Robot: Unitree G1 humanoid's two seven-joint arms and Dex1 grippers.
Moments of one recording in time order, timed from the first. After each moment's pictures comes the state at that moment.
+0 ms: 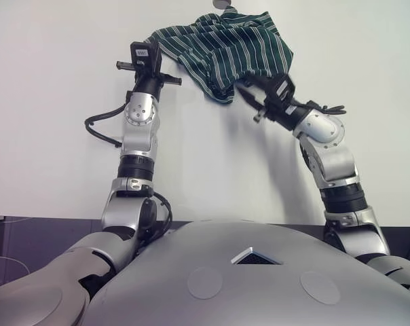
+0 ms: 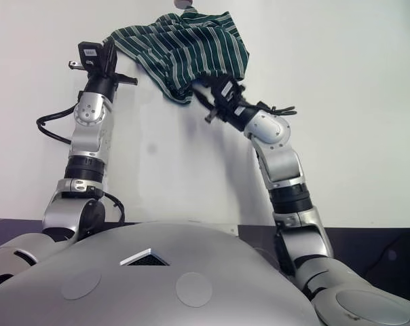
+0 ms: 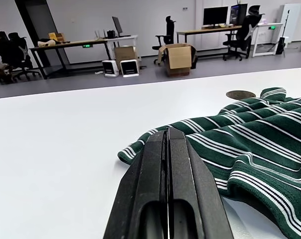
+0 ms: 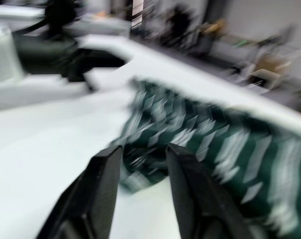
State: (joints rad) left arm -0.29 0.07 0.04 0.47 0.00 -0.14 -0.06; right arm -0.06 -0.35 0.26 -0.05 0.12 0.15 0.69
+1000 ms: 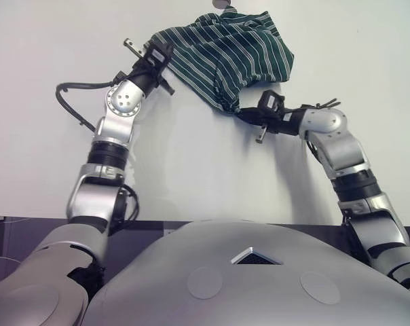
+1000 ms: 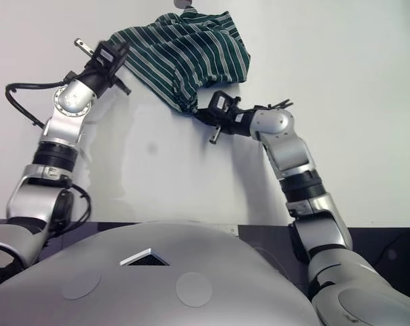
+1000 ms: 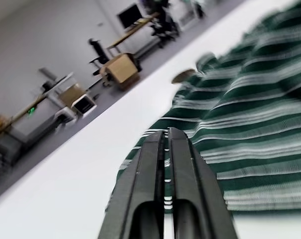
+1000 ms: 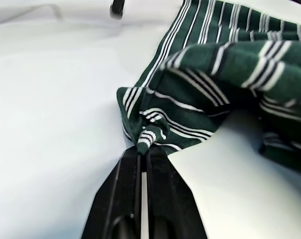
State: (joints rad) left arm -0.39 0.40 -0.19 0.59 0.25 -0.32 -0.40; right arm -0.15 -0.47 0.29 0.02 0.15 0.28 0.91
